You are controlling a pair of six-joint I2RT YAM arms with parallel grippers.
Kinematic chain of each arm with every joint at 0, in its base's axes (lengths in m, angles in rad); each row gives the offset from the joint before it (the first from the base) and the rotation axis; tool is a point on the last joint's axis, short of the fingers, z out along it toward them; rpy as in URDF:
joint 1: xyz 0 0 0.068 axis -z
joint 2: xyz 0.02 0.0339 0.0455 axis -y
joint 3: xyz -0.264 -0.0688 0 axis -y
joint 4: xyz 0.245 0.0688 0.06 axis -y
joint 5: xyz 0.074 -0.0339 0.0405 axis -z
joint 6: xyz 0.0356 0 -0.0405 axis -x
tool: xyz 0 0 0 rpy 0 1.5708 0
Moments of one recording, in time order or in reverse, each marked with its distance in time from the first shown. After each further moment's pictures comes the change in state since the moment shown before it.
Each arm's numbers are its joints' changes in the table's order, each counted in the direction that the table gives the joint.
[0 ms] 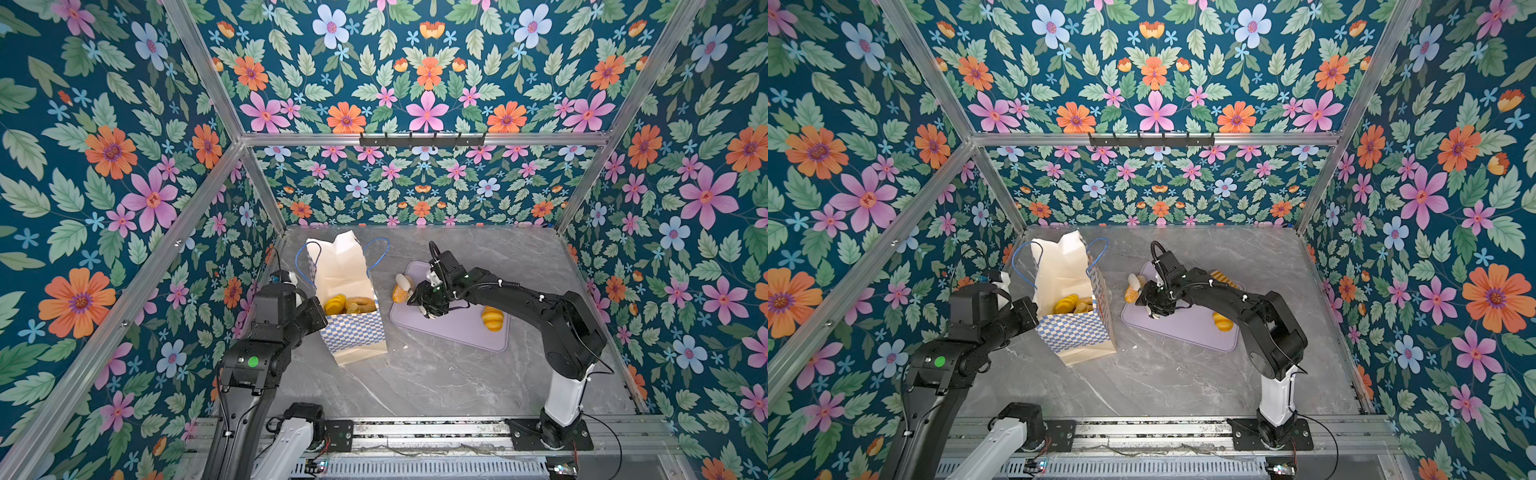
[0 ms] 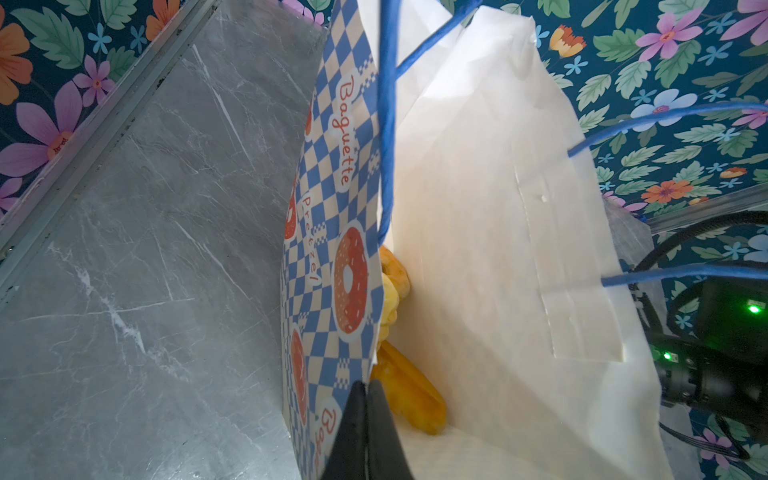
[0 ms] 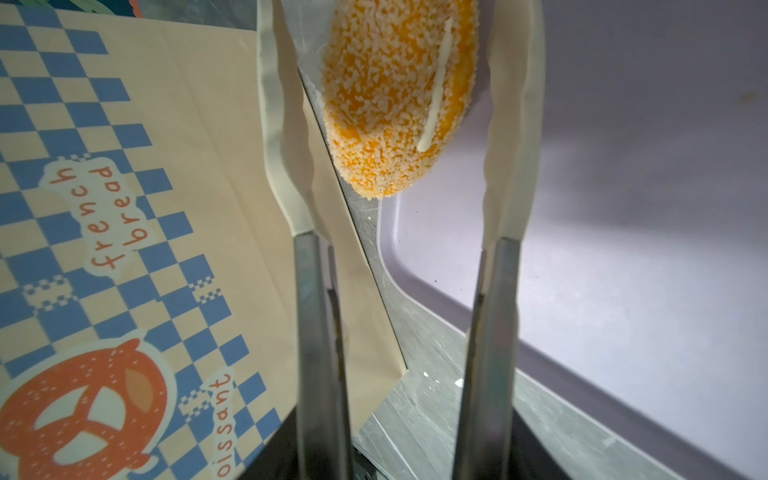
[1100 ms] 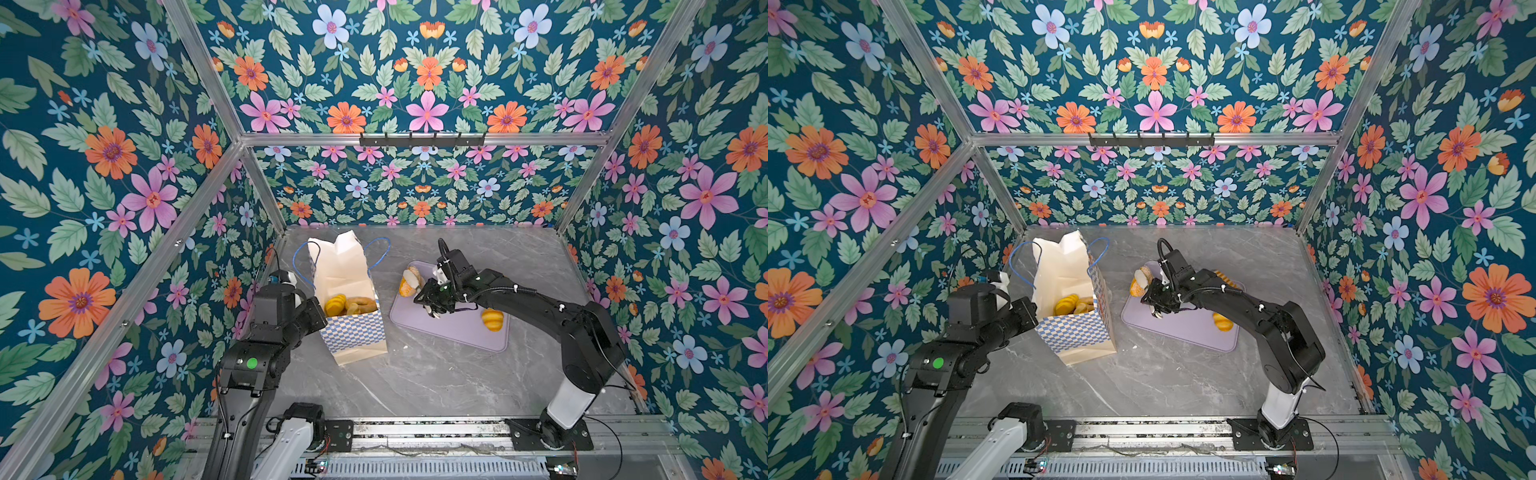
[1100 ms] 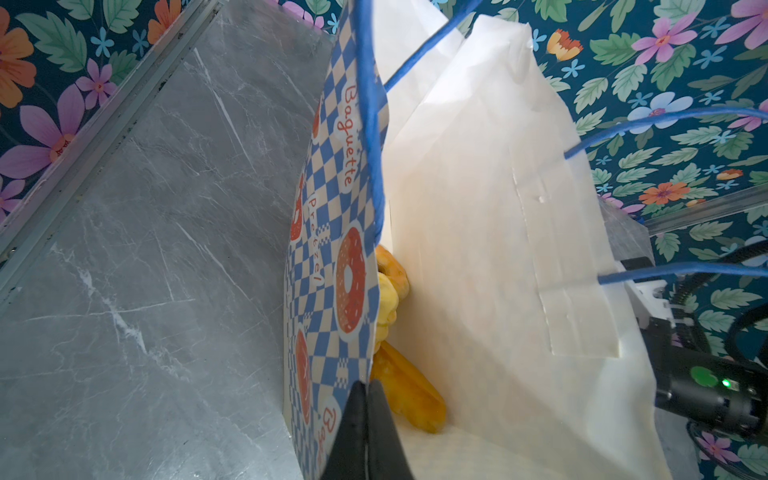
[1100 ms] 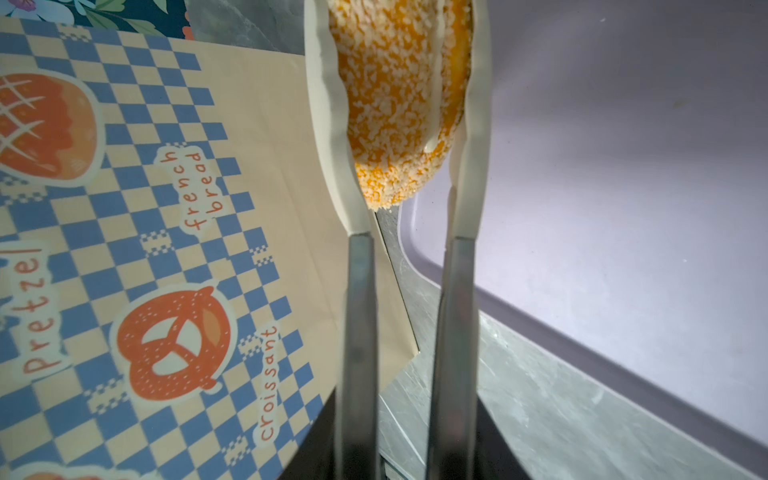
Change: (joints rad) left arm 0.000 0.005 0.010 -0.013 0.000 0.000; right arm 0.011 0.153 -0.074 -0.011 0.040 -0.001
